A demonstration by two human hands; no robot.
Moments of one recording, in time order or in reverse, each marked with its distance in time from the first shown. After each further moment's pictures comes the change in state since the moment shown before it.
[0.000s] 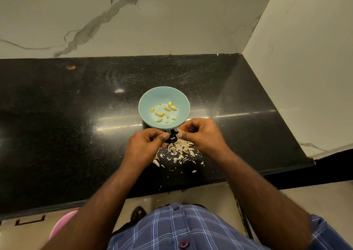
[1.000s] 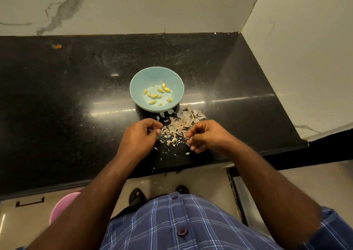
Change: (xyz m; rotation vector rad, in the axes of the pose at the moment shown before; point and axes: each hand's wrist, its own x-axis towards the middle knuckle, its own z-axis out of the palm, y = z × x) left_hand -0.016 -0.005 0.010 0.310 -0.076 -0.061; right_hand -0.022 0.039 -0.035 0.025 -0.382 0.336
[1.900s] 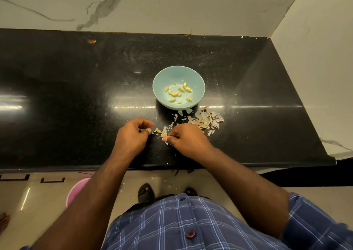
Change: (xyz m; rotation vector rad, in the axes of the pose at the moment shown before) left_hand -0.016 -0.039 -0.029 -0.057 0.202 -0.171; right_hand 0.035 -0.022 0.091 -0.661 0.117 -0.380
